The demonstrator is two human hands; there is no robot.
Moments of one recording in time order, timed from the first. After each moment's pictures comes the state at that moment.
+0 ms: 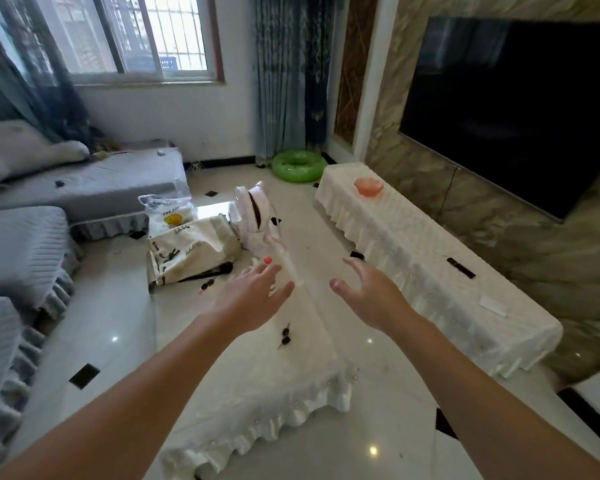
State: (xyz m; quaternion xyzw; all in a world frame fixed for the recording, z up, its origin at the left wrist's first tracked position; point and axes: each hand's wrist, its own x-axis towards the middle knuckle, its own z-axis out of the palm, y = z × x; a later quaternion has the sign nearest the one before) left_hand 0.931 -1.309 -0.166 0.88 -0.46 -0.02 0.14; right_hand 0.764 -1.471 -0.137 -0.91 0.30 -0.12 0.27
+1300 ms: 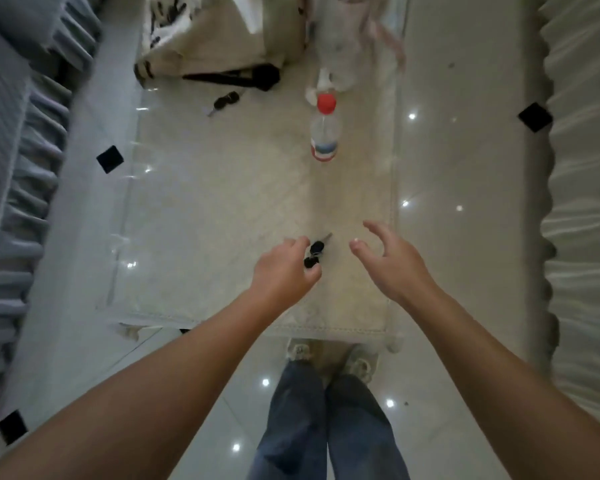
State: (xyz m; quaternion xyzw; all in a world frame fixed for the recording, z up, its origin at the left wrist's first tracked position) left_hand 1.094 -1.530 -0.601 0.94 -0.15 -0.26 0.14; right_hand 1.047 -1.714 -0.567 -0.86 0.24 0.16 0.43
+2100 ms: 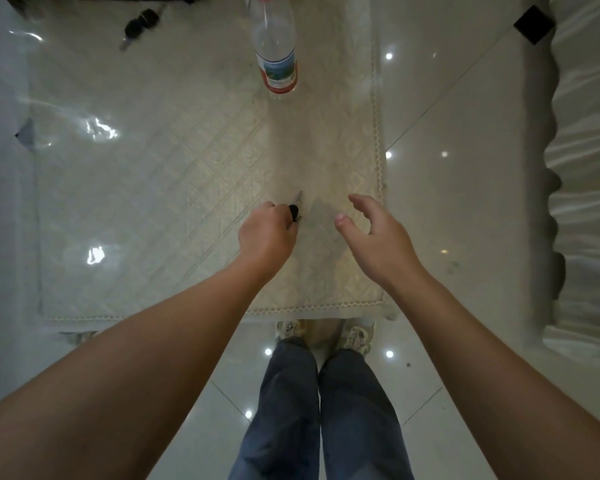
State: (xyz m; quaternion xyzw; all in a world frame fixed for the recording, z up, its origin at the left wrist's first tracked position) left_hand 1.098 -1.554 -0.732 0.96 -0.12 -0.21 0.14; right_hand 1.014 -1.711 -0.669 -0.82 0.31 0.12 0.48
